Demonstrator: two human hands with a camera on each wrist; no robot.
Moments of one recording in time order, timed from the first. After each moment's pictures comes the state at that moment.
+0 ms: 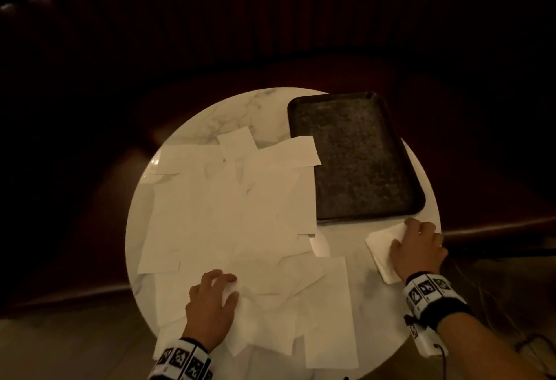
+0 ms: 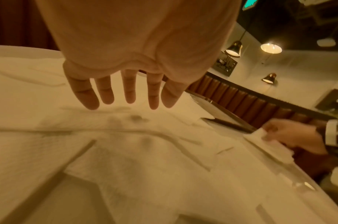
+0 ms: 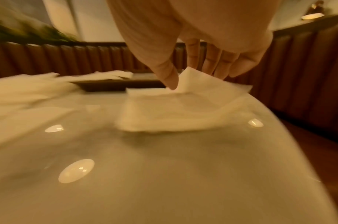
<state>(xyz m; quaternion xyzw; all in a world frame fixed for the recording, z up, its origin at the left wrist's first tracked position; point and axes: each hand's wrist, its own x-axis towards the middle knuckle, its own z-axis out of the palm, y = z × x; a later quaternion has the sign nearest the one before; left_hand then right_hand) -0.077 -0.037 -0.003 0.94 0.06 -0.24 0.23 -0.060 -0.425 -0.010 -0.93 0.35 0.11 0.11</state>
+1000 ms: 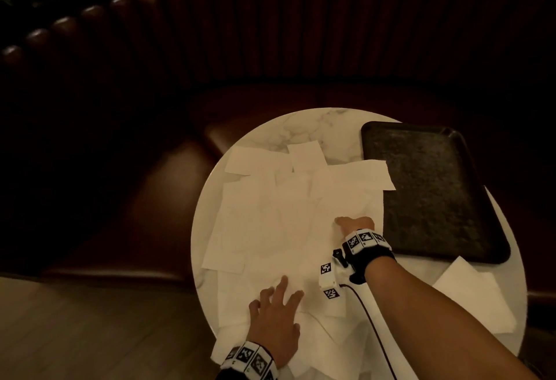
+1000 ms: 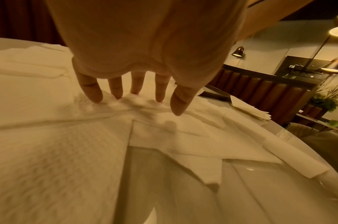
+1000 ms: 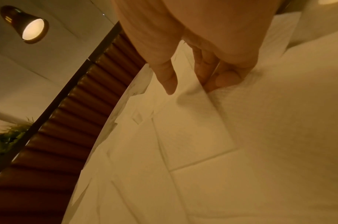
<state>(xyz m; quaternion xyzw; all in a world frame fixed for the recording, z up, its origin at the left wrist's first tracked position) -0.080 -0.010 -0.013 0.94 -0.10 -0.30 0.12 0.097 -0.211 -0.019 -0.74 0.43 0.19 0.47</state>
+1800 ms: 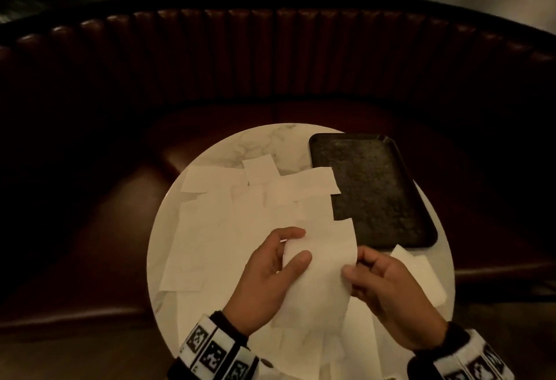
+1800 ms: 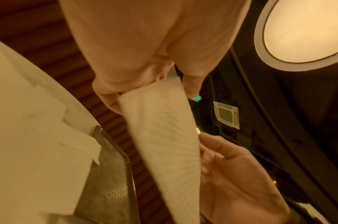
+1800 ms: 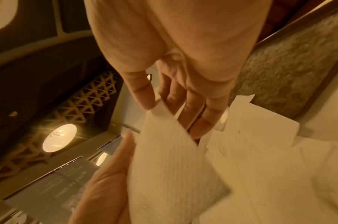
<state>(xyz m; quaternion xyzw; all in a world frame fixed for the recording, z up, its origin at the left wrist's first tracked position) -0.039 -0.065 0.137 0.67 -0.08 -0.20 0.72 -0.081 -0.258 0.169 -0.63 0.17 0.14 0.75</state>
